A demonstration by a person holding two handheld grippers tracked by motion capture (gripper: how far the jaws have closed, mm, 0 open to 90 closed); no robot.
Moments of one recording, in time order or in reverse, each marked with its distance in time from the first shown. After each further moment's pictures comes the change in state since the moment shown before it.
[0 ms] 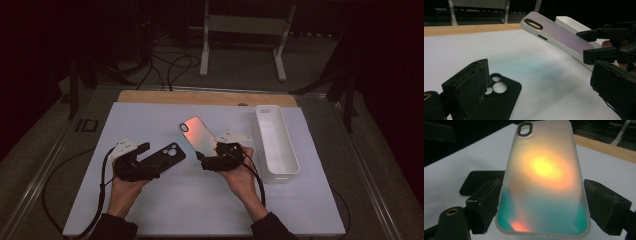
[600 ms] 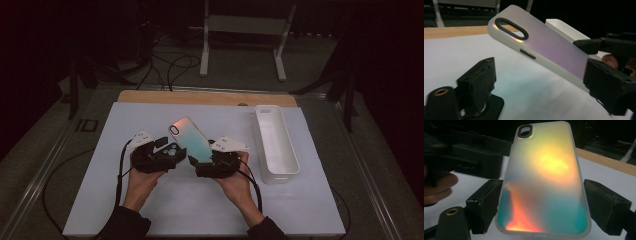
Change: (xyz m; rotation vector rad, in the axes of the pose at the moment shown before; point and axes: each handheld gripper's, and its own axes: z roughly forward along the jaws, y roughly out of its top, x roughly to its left) left arm -0.013 0.011 0.033 -0.001 -0.063 -0.027; right arm 0.023 -0.003 -0.007 -0.104 0.066 -0.044
